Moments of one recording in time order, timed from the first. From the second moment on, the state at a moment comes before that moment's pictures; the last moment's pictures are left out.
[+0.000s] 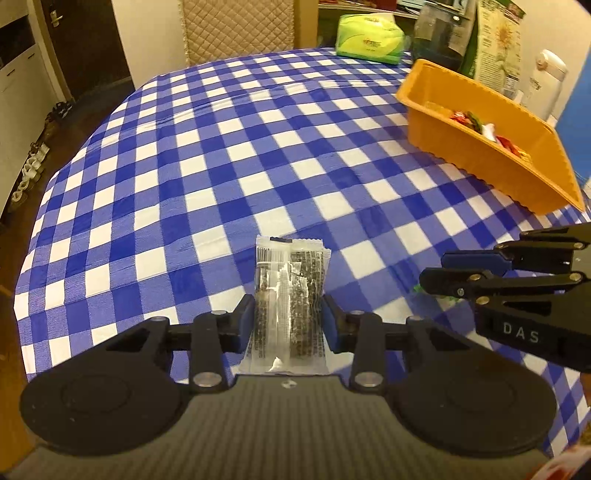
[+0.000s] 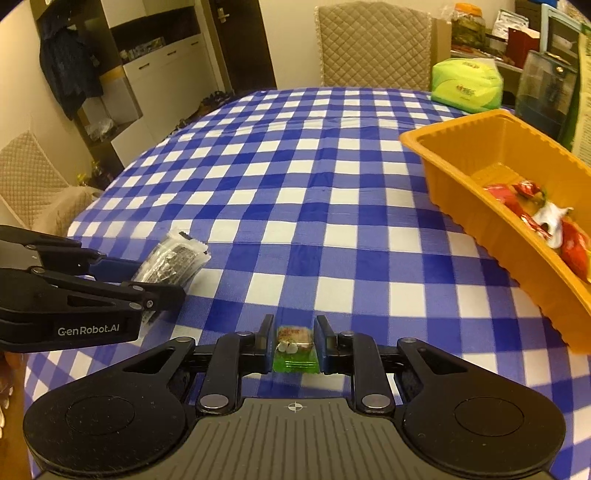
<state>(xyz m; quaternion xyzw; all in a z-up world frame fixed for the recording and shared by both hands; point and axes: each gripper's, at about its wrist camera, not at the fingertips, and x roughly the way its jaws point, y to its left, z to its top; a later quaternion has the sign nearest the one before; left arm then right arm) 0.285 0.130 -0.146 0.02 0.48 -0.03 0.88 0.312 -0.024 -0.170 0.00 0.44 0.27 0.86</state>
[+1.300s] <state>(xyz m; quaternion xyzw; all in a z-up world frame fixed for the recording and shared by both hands) 0.250 0.090 -0.131 0.03 0.48 -0.05 0.88 0.273 -0.070 -0.171 0.00 0.46 0.26 0.85</state>
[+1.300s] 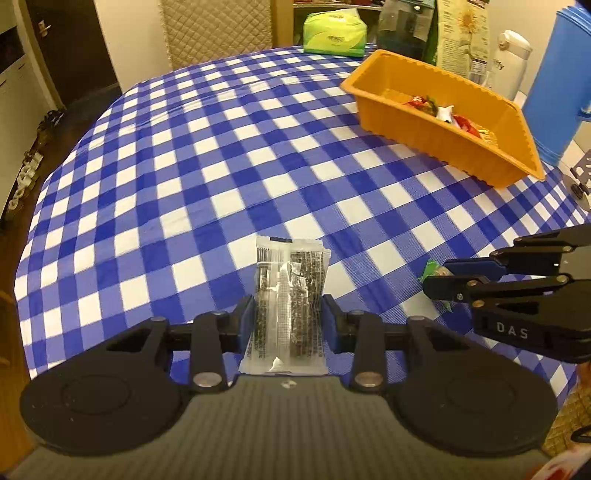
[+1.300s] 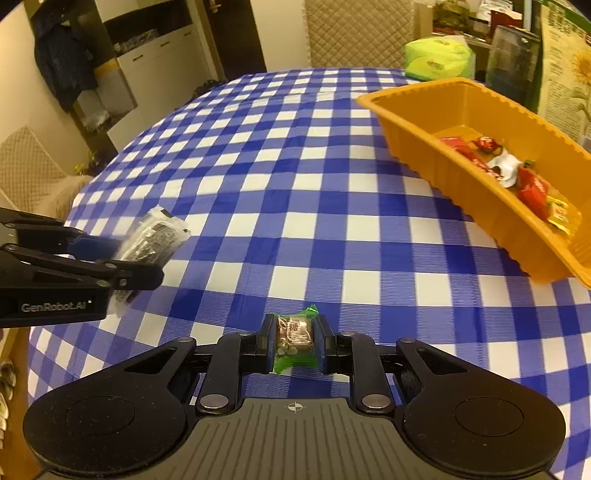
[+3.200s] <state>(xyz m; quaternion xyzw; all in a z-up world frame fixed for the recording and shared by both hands) 0.529 -0.100 -0.133 0.25 0.42 -0.24 0.84 0.416 -0.247 -0.125 0.13 0.39 0.04 0.91</state>
